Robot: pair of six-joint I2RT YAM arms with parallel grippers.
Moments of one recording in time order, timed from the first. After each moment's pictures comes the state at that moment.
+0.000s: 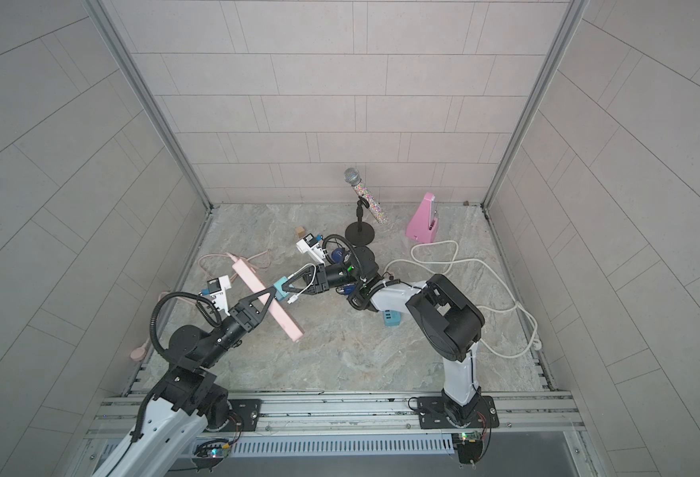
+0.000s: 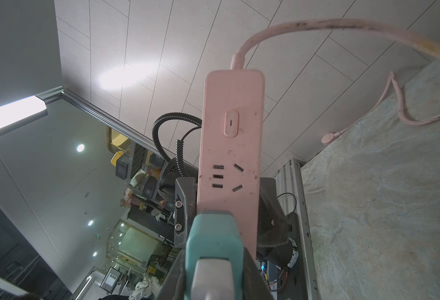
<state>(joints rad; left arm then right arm) -0.37 0.32 0.18 0.28 0.35 -1.11 0.71 1.87 1.06 1.21 -1.12 1.38</state>
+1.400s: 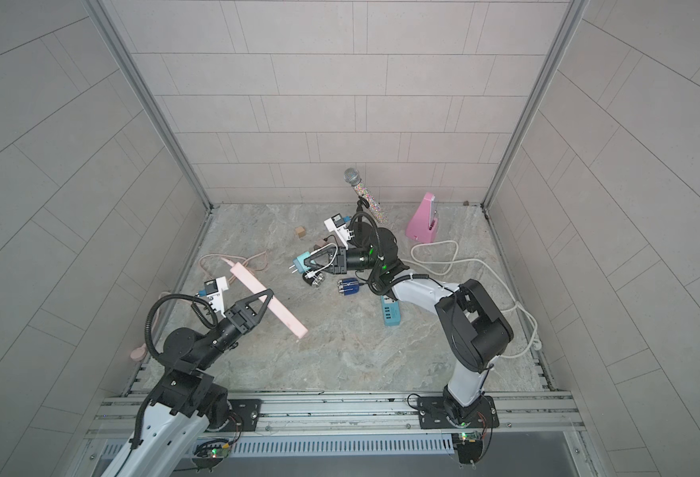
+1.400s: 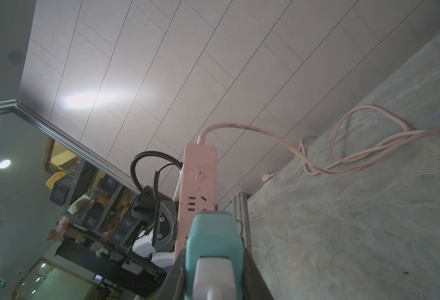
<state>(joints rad) -0.33 0.27 0.19 0.25 0.44 -1.16 0.54 1.71 1.04 0.88 -1.05 1.05</state>
